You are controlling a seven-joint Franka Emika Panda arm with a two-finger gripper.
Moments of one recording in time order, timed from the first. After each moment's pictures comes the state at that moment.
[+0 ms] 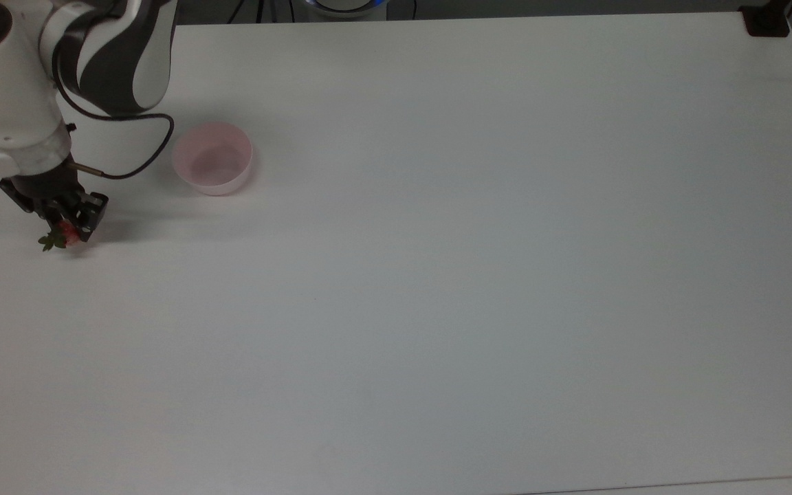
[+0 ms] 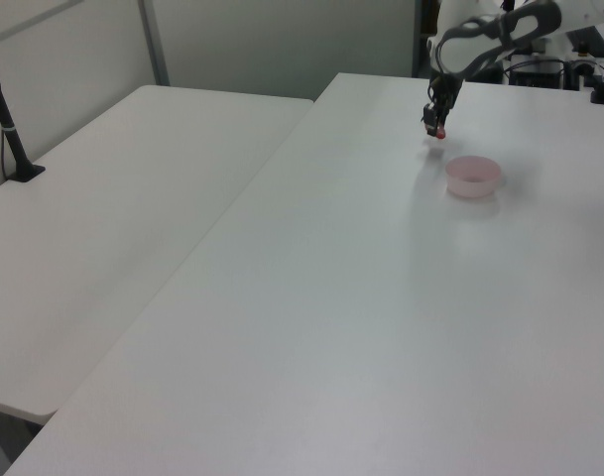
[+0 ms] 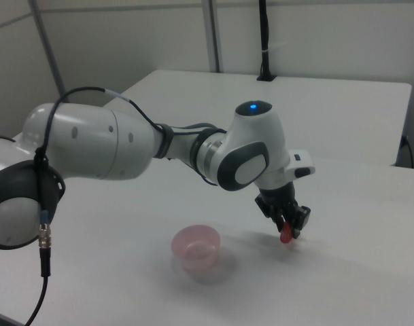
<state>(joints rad) -0.38 0.60 -0.09 -1.52 -0.03 2.31 -0.22</state>
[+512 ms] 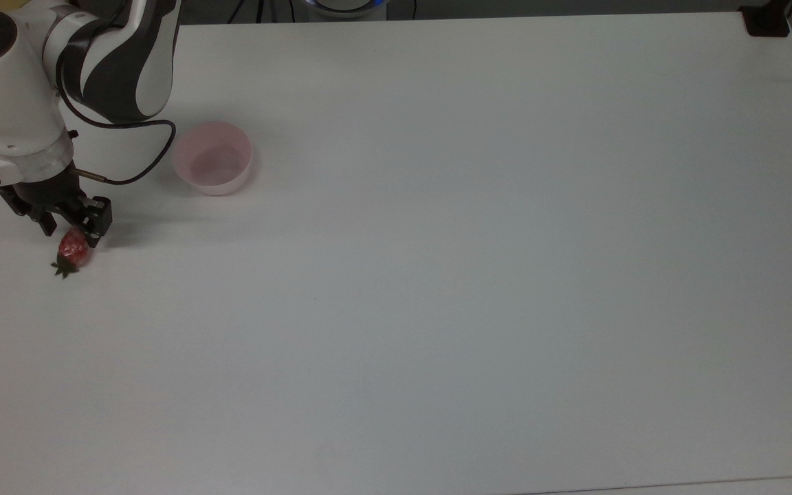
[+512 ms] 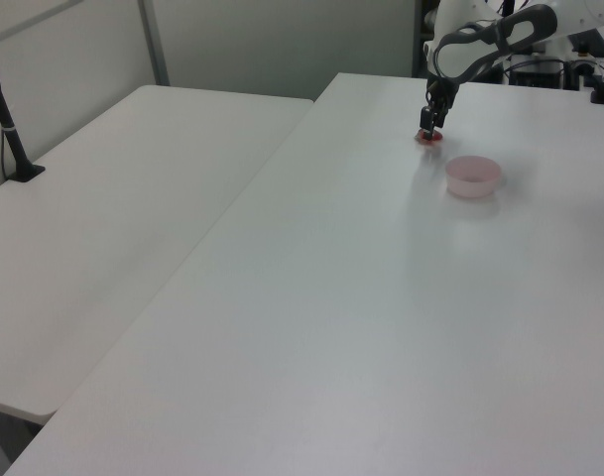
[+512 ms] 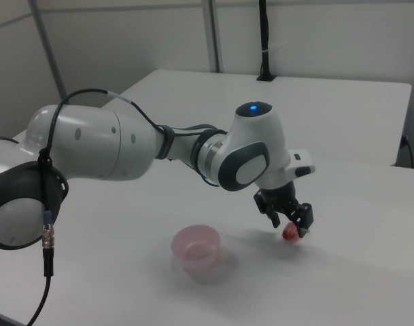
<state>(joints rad) -0.37 0.61 -0.09 -1.51 -0.04 2.32 -0.24</state>
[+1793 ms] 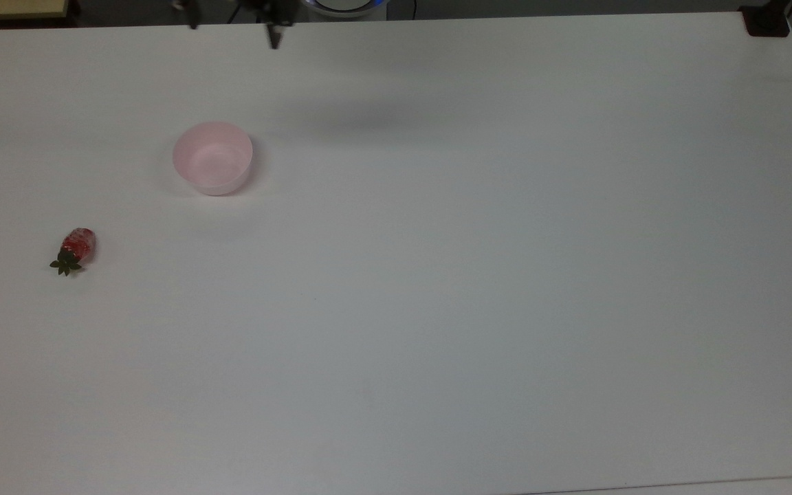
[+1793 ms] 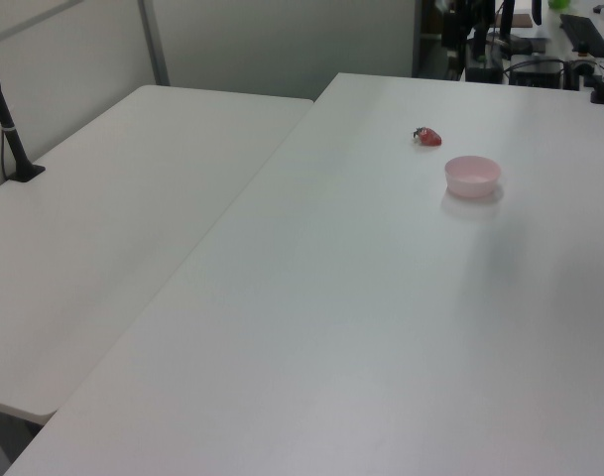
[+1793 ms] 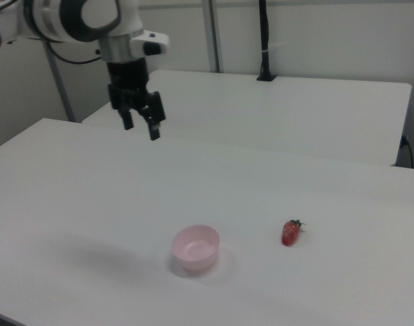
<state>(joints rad) -0.08 0.03 0.00 -1.57 -0.03 1.58 0.14</state>
